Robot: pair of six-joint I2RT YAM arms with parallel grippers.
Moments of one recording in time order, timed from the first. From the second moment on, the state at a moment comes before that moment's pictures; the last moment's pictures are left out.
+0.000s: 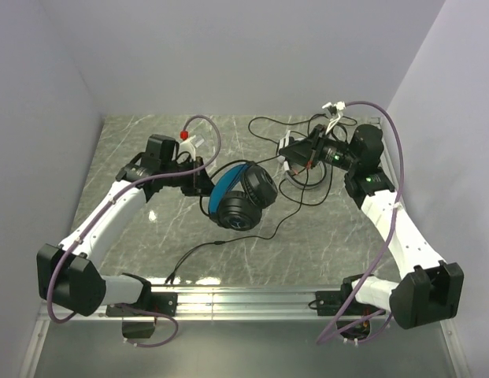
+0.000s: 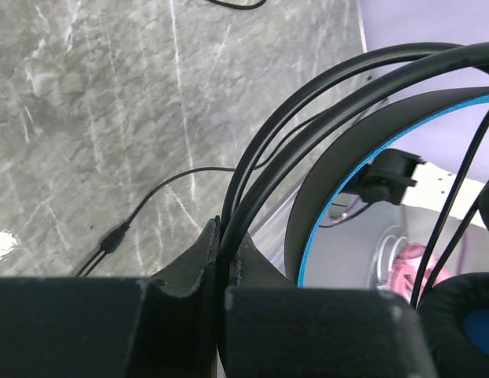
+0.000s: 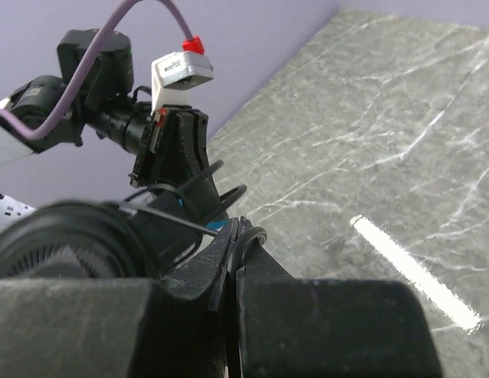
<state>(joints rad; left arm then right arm) -0.34 1.29 1.12 -0.58 0.69 -0.44 0.19 1.20 1.03 0.13 -0.88 0.57</state>
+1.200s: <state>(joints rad) -0.22 1.21 1.16 -0.44 0.65 -0.70 0.44 1.34 0.85 0.42 -0.78 0.66</state>
